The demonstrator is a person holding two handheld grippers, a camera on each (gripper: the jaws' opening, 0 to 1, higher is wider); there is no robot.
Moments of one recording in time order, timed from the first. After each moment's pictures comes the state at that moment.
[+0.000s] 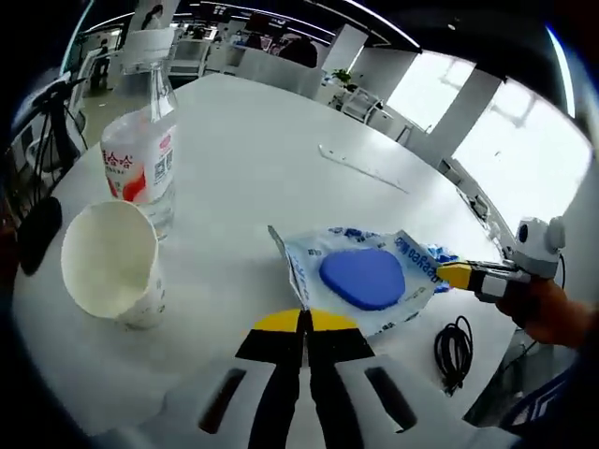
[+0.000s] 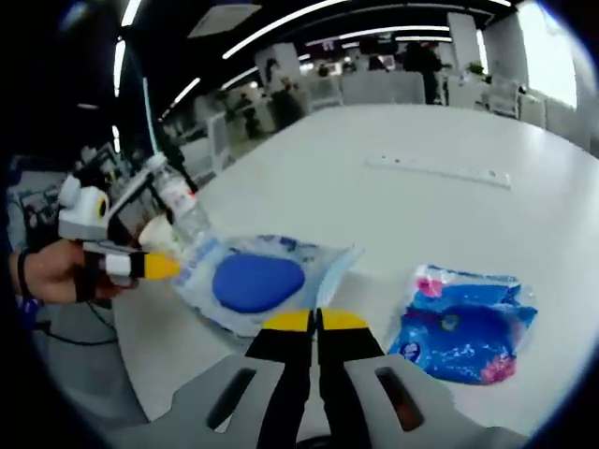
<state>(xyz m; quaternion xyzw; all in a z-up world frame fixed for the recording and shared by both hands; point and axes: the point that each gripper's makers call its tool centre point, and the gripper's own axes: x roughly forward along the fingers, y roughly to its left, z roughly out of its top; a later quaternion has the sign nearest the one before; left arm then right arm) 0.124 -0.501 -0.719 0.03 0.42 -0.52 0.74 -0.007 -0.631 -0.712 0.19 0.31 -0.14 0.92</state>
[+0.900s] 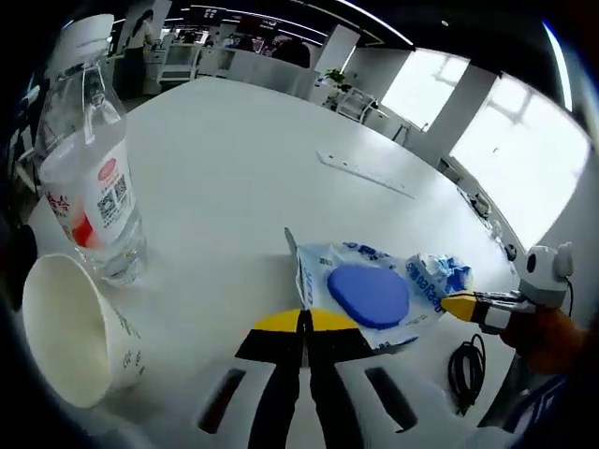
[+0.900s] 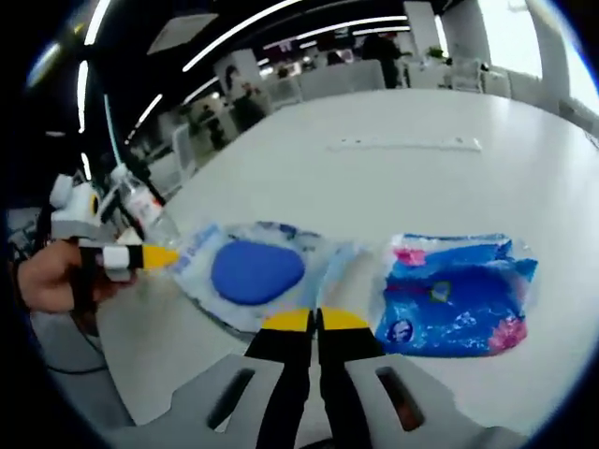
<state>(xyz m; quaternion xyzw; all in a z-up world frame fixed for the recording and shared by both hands) 0.143 -0.541 -0.733 0.03 0.42 -0.53 0.74 -0.012 -0.650 -0.745 0.23 0.31 -0.22 0.90</state>
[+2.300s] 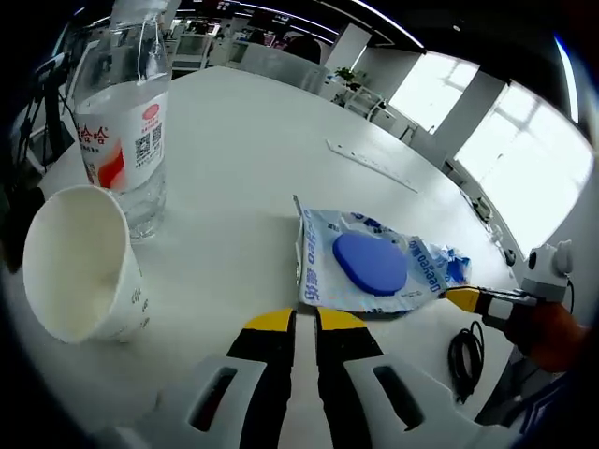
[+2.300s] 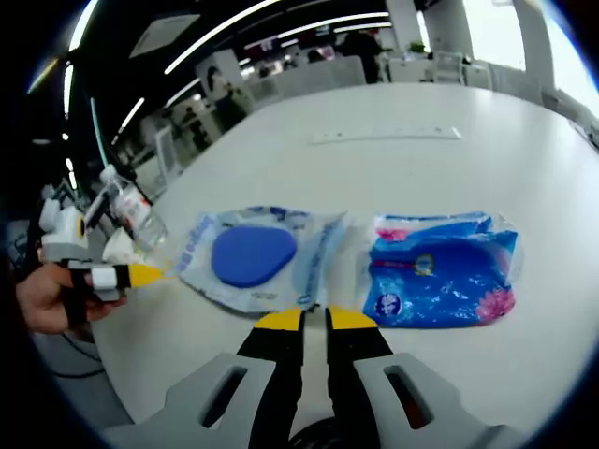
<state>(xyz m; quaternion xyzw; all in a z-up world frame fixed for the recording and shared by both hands) 0.125 -0.504 -0.745 0.02 0.43 -0.52 0.74 -0.034 -0.641 -0.747 0.24 0.32 -0.25 0.88</state>
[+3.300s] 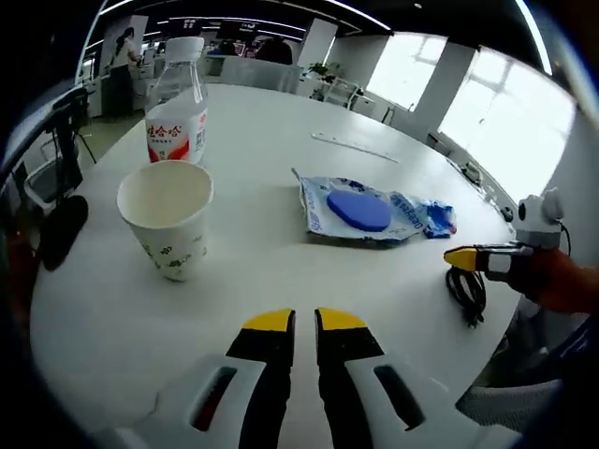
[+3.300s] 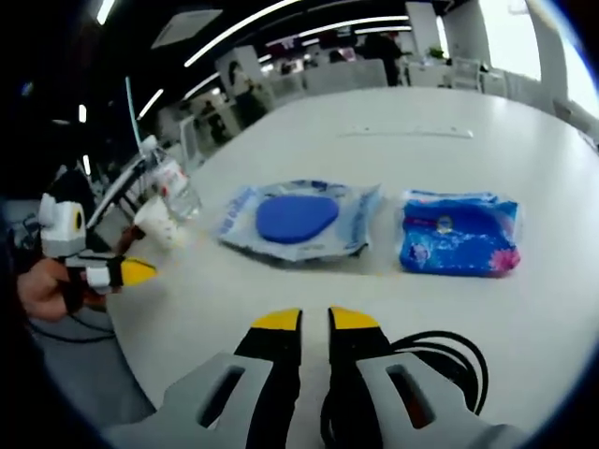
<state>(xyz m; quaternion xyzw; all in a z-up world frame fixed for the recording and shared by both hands) 0.113 -0.424 -0.736 0.09 0.39 -0.56 0.73 -0.052 -0.578 -0.739 0.23 0.32 -0.21 0.90</state>
